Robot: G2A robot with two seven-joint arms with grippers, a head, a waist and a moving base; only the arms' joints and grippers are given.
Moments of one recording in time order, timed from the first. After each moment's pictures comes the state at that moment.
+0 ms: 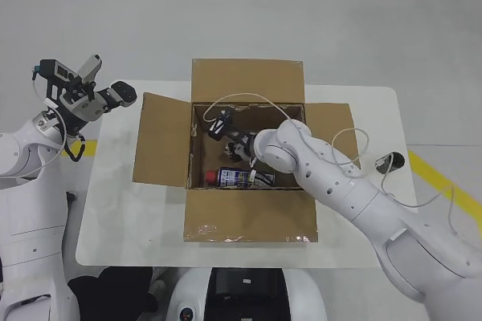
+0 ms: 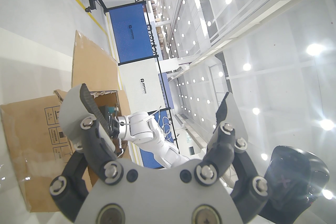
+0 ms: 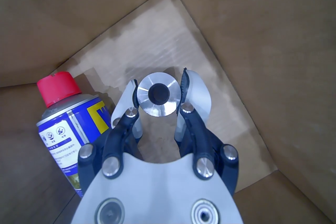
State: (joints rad) left arm 0.93 -1.11 -1.75 -1.41 -0.47 -0.02 -1.03; right arm -0.37 -1.40 0.43 -1.07 -0.78 -0.24 0.75
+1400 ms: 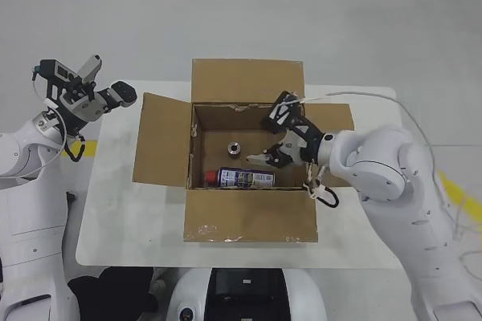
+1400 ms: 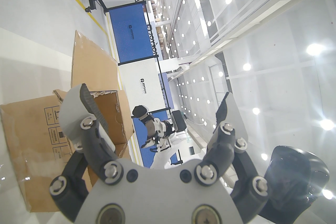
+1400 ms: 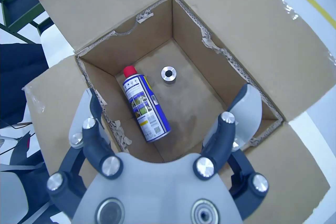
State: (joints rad) left arm 0.93 -1.11 -1.75 -1.41 -0.47 -0.02 -1.03; right arm -0.83 -1.17 1.15 -1.91 -0.73 -0.34 1.10
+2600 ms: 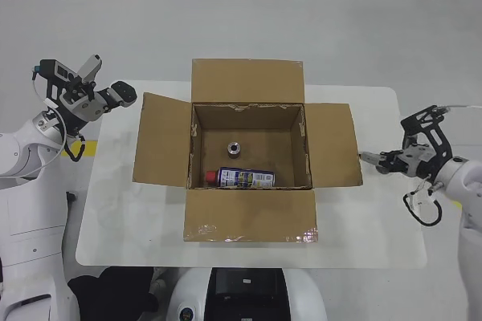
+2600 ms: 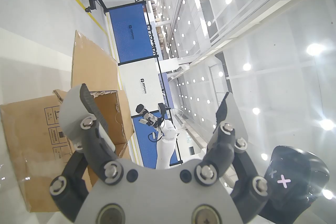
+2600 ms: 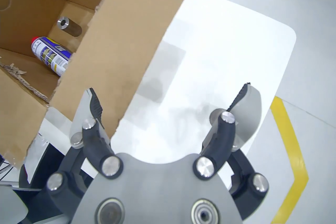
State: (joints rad) left arm 0.93 -1.11 -1.75 -1.41 -0.47 -0.02 -1.03; right arm -1.23 -1.05 1.81 -1.89 -0.67 -0.42 1.13
